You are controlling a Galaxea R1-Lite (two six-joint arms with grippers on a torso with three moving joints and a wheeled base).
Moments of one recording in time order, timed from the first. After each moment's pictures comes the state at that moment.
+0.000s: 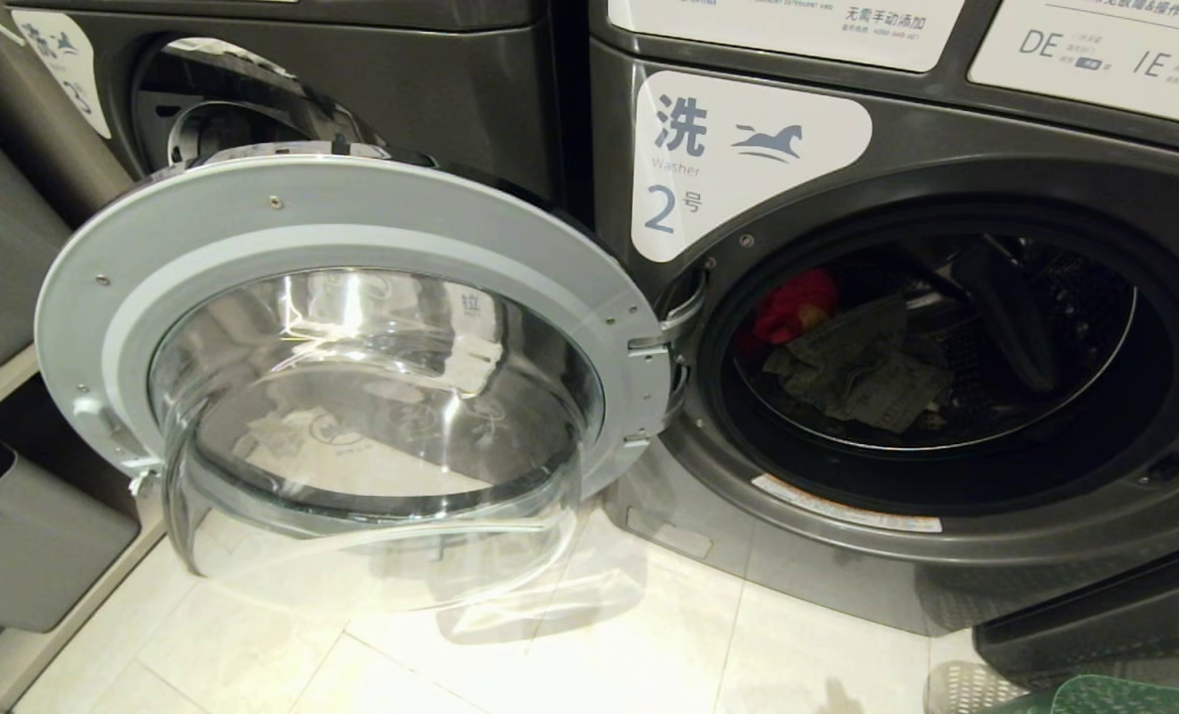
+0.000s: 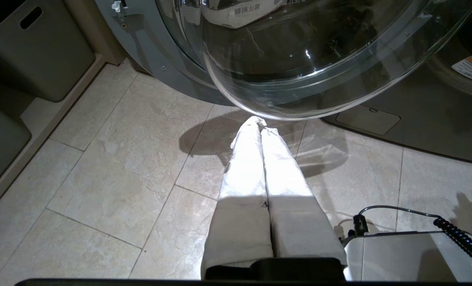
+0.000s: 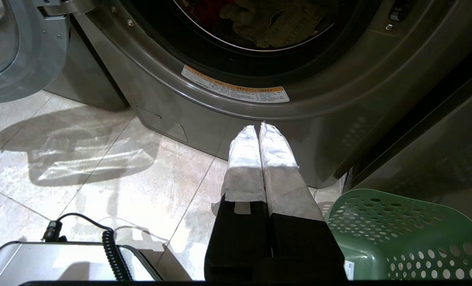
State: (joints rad) left arm -0.01 0.00 0.00 0.00 -0.02 0.03; right arm 0.00 0.00 0.00 0.00 0.01 0.00
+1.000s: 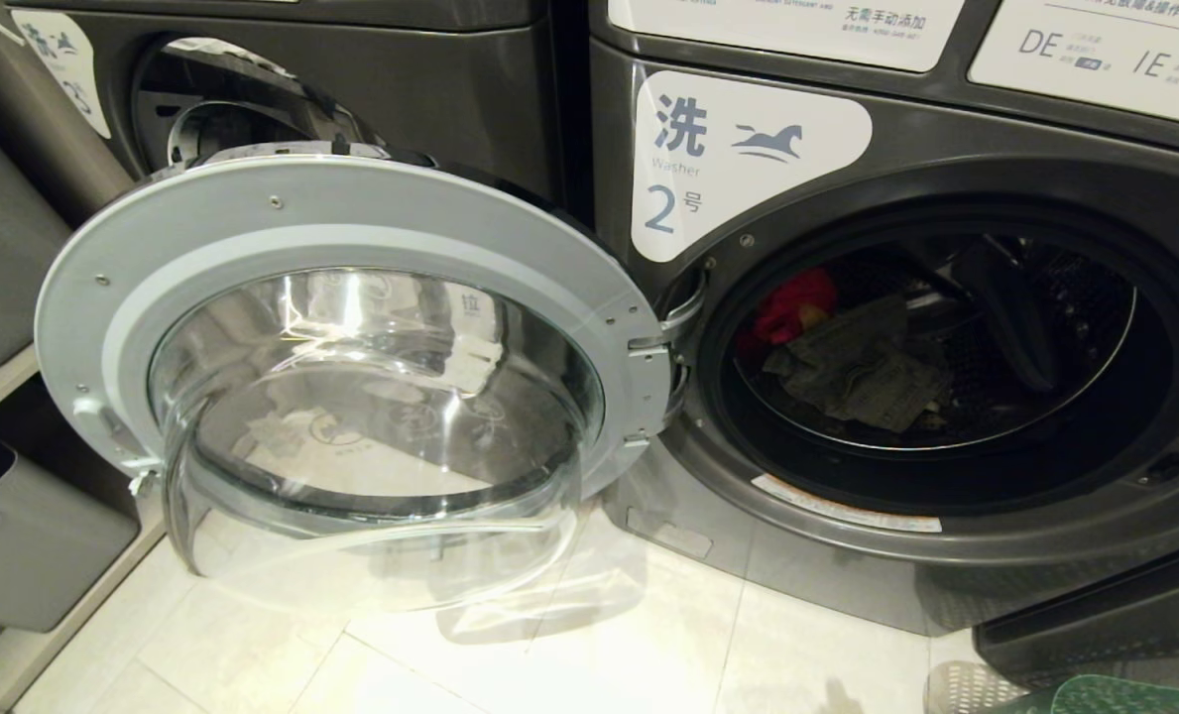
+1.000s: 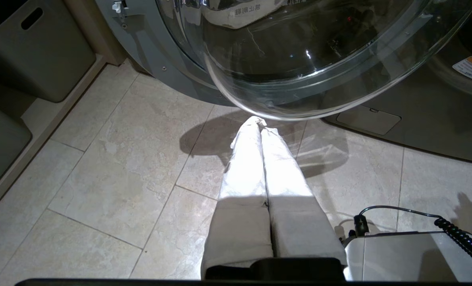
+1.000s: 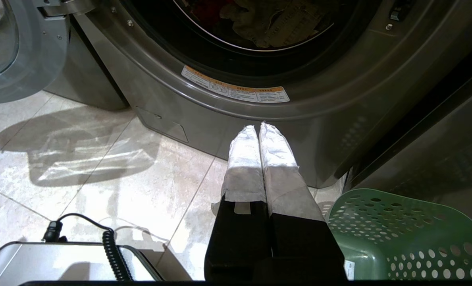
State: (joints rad) left arm -0.01 0.00 0.00 0.00 -0.02 0.03; right arm 0.00 0.00 0.00 0.00 0.01 0.00
